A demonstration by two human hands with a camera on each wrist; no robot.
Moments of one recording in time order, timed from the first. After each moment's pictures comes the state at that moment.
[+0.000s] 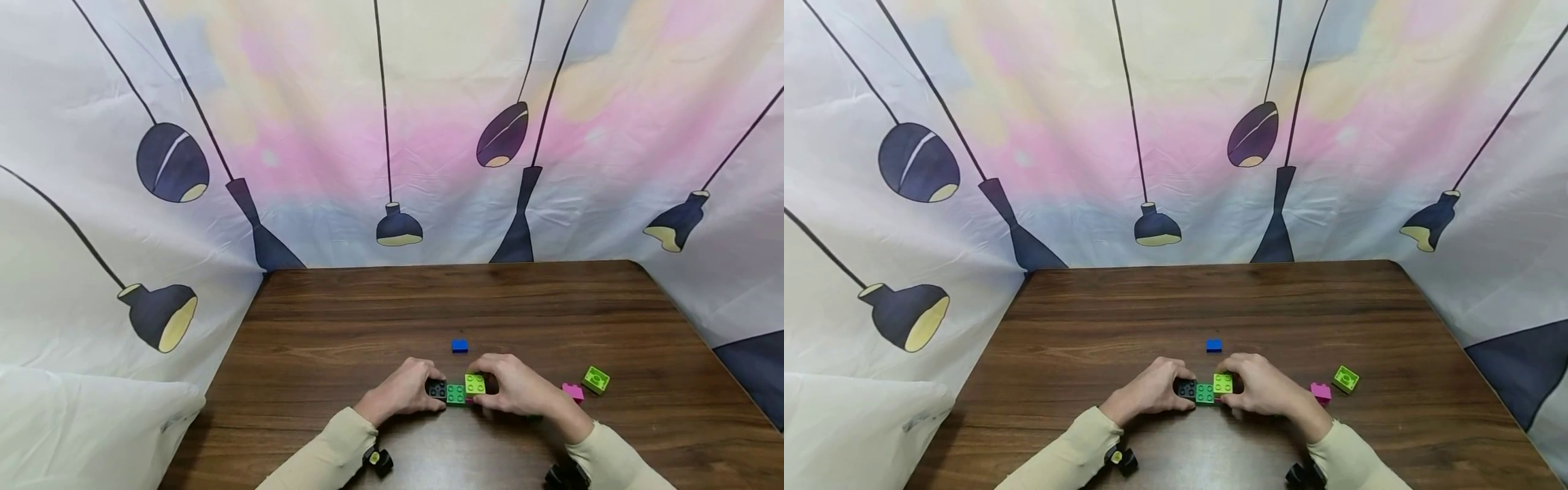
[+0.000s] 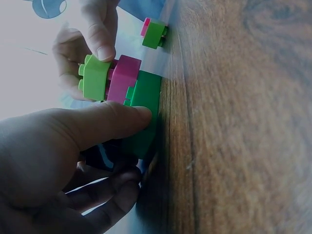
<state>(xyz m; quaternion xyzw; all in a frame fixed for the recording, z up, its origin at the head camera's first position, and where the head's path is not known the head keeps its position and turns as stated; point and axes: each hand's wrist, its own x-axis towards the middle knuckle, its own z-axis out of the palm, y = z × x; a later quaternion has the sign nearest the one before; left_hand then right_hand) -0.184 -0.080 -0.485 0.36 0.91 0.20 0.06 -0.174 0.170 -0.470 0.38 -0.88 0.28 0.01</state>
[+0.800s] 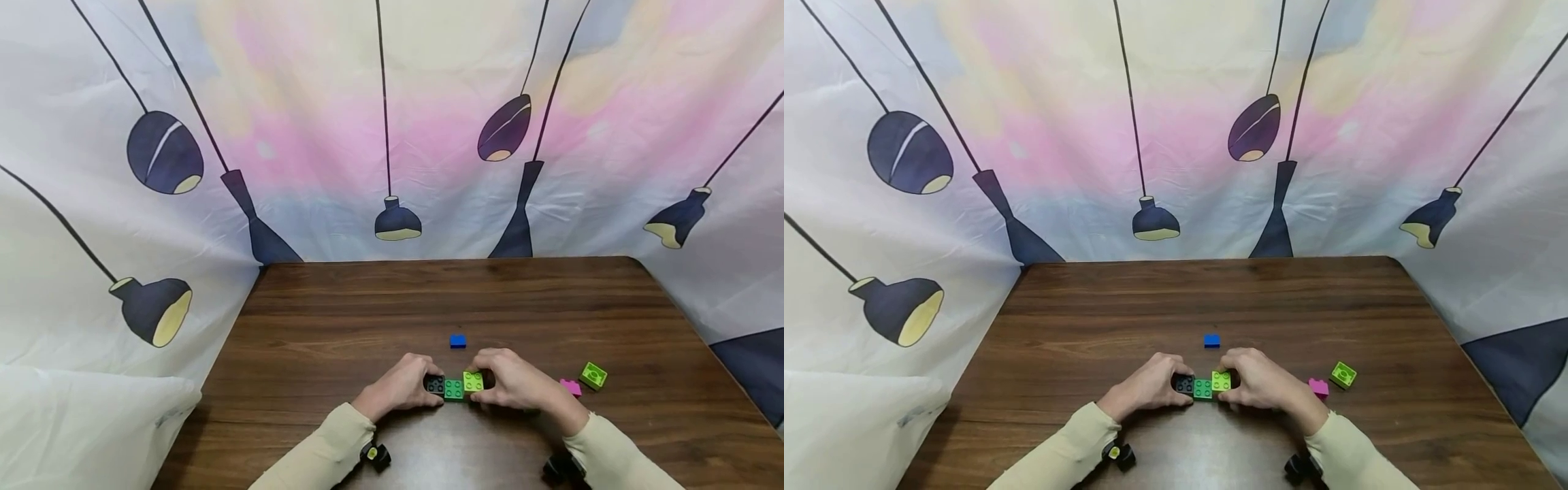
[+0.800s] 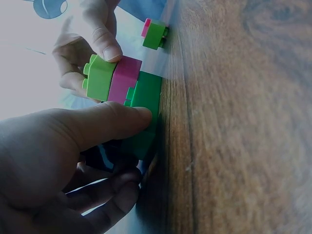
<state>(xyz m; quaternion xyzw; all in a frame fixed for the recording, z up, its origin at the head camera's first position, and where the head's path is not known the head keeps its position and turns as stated) -0.184 -0.079 -0.485 0.35 0.91 0.21 0.07 -0.178 0.170 -0.470 0.39 -0.88 0.26 0.00</state>
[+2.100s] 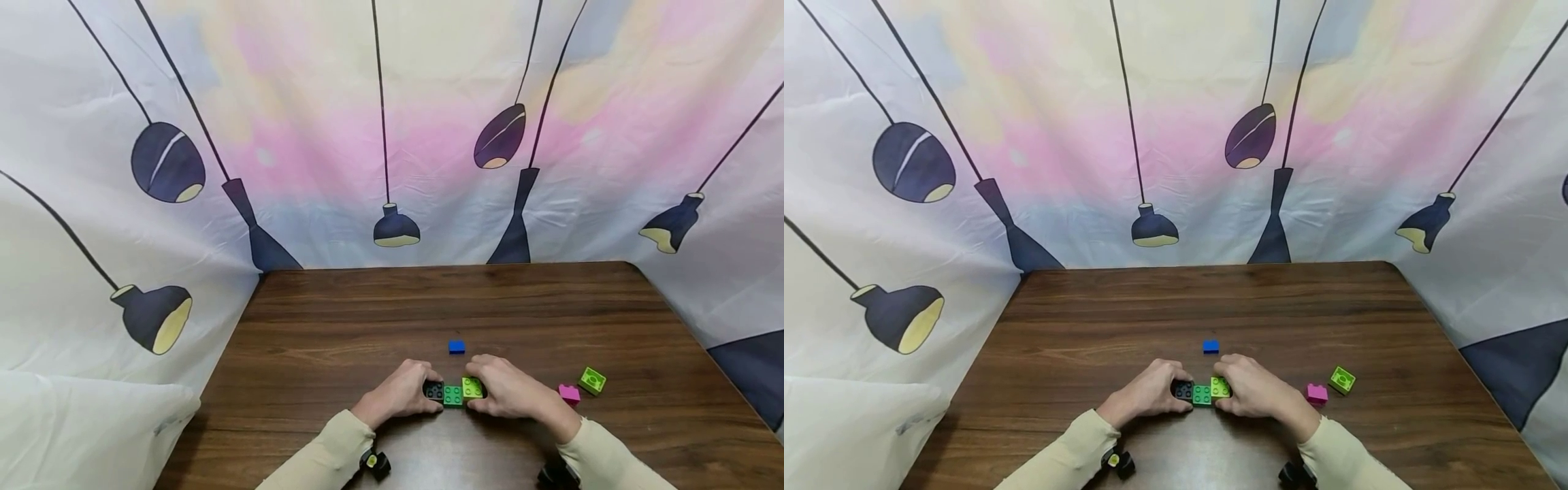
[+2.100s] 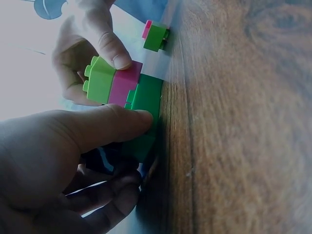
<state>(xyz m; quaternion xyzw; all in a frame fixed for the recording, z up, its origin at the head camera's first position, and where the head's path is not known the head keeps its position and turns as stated) -0.182 -0.079 -0.485 0.35 0.91 0.21 0.05 -0.174 0.159 -0.466 0.40 -0.90 0.19 0.01</state>
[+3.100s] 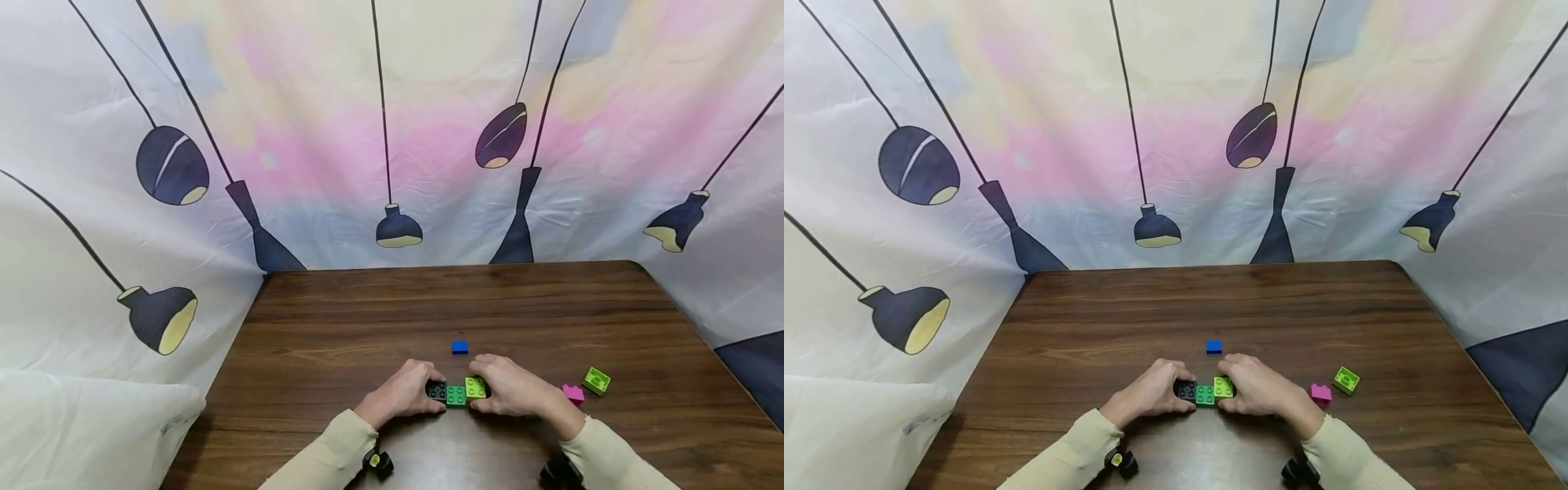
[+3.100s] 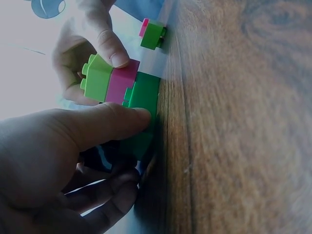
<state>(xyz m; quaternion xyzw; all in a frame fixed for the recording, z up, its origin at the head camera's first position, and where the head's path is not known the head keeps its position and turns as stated) -0.181 -0.077 -0.484 0.34 0.91 0.21 0.06 -0.178 0.161 -0.470 0.38 -0.90 0.20 -0.02</state>
